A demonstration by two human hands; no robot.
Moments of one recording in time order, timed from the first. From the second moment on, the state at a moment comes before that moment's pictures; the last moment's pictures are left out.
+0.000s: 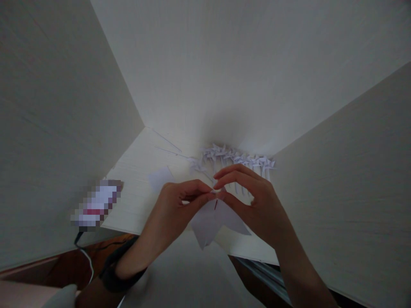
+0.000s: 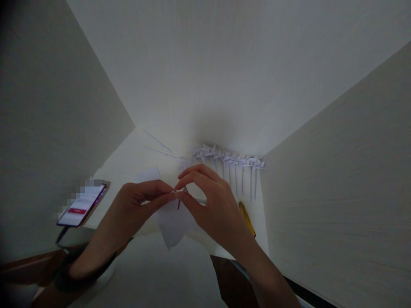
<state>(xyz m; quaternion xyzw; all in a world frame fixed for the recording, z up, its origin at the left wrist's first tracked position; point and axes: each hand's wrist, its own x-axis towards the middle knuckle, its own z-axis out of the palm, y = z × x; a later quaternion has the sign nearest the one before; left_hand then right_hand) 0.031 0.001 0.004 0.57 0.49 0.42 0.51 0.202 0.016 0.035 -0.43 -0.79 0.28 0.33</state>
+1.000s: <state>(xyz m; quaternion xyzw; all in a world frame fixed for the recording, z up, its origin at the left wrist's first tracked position) 0.028 -0.002 -0.019 0.34 0.52 0.58 0.52 0.226 0.013 0.027 -0.43 -0.78 0.34 0.28</state>
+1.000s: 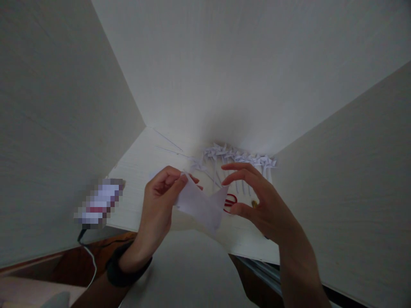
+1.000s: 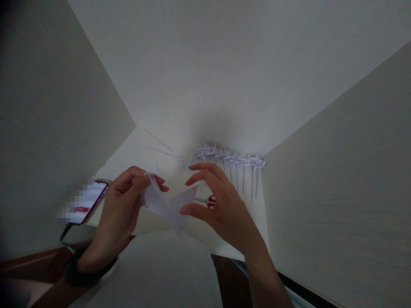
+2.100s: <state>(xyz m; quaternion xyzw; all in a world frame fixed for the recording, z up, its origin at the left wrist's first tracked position) 0.031 0.008 -0.005 0.45 0.45 0.41 0.65 0.206 0.021 0.020 -0.51 -0.70 0.35 0.36</state>
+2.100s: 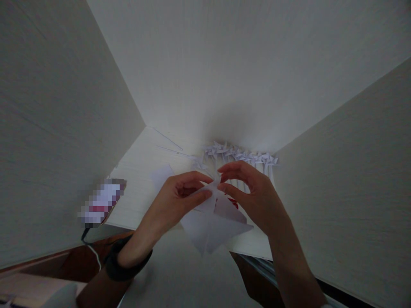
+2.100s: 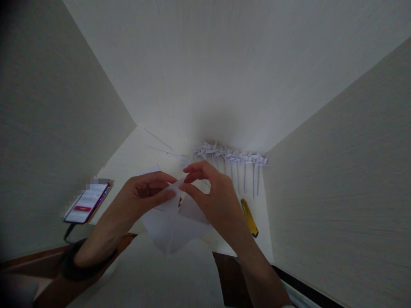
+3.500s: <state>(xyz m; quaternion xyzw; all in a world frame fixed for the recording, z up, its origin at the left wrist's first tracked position) 0.029 0.000 0.001 0.70 0.49 0.38 0.35 0.196 0.016 0.020 -0.43 -0.79 0.28 0.34</state>
